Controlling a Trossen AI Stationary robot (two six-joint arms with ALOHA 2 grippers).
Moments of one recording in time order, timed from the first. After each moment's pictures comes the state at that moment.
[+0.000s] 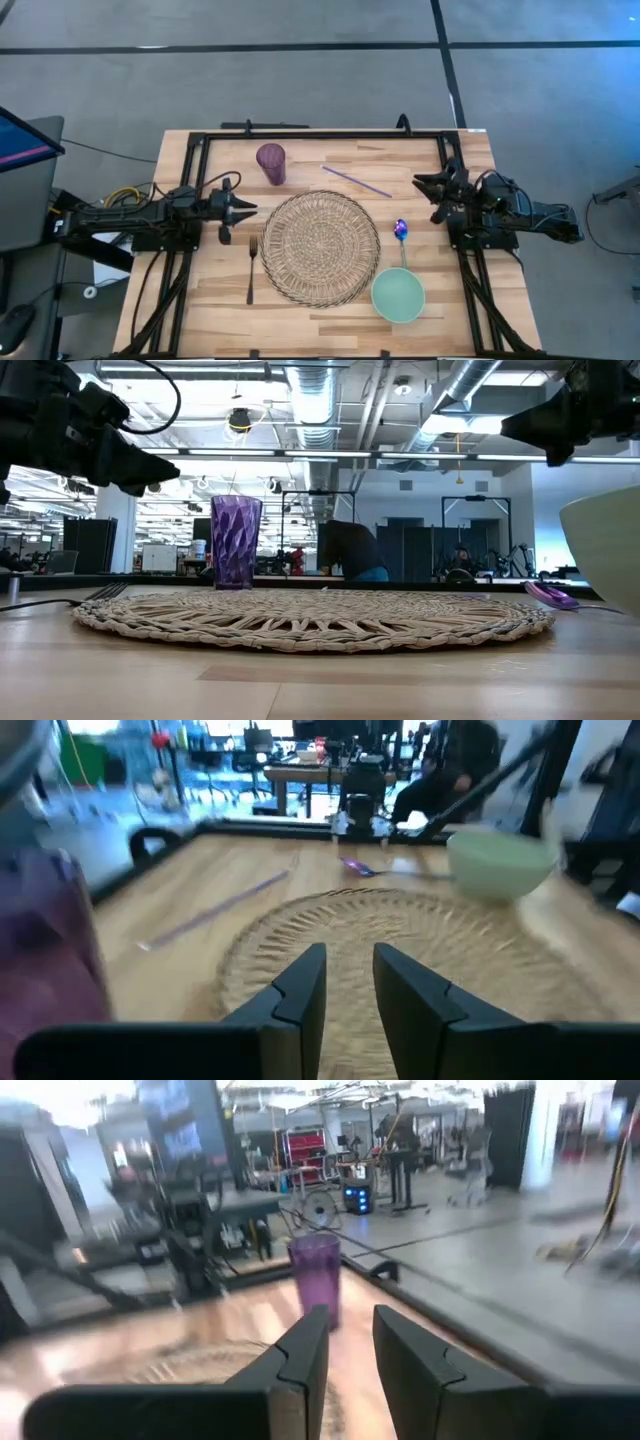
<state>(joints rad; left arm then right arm) 0.11 0.10 0.01 0.14 0.06 -0.01 -0.12 0.01 0.22 -0.18 0.26 0.13</state>
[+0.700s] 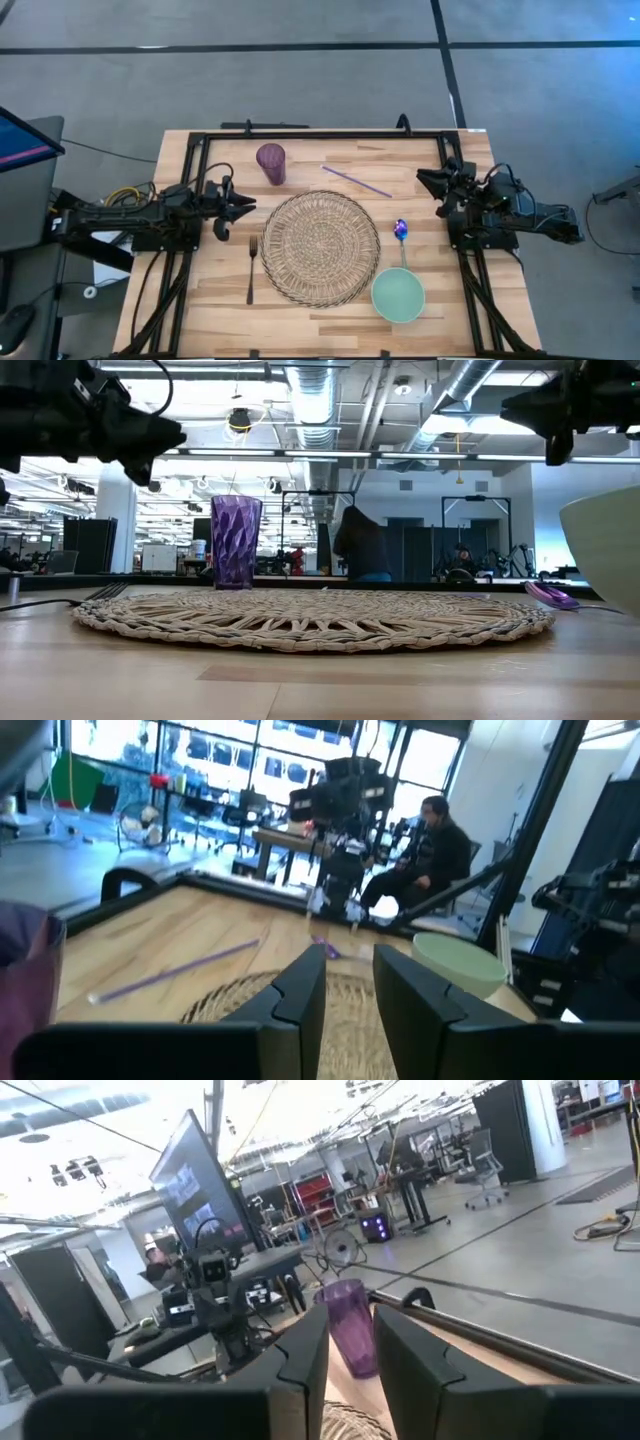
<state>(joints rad) 0.11 0.16 0.01 0.41 0.06 -0.19 -0.13 0.01 0.22 -0.05 0.26 0.31</state>
